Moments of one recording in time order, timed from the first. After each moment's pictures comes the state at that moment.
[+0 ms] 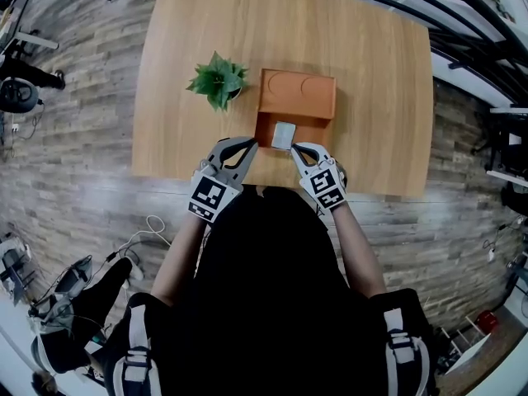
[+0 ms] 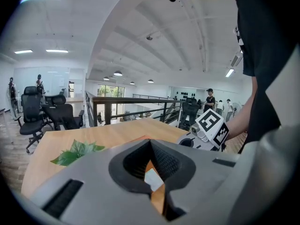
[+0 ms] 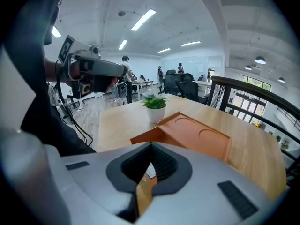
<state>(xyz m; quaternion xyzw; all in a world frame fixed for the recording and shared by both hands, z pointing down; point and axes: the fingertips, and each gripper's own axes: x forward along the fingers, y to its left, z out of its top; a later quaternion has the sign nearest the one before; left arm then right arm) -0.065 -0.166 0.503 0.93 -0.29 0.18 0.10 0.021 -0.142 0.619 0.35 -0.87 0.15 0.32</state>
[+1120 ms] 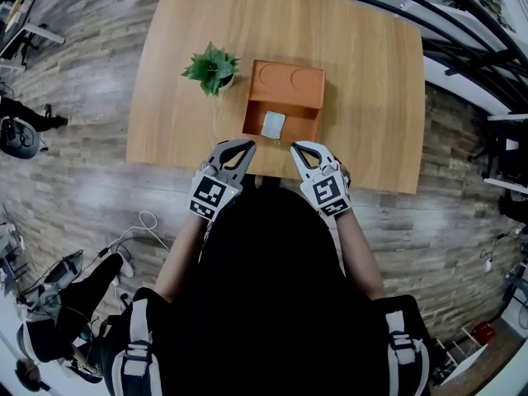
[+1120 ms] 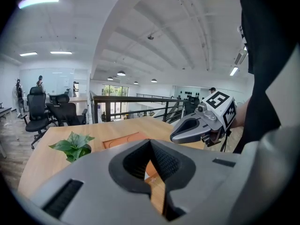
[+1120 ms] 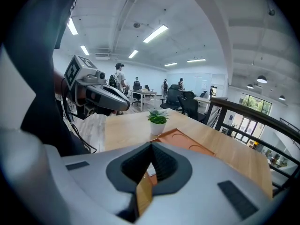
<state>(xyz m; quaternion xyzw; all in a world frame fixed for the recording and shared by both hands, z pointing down) -0.037 -0.107 0.512 0.93 -0.31 0.18 0.11 0.047 -0.100 0.550 0.35 -0.89 0.06 0.28</state>
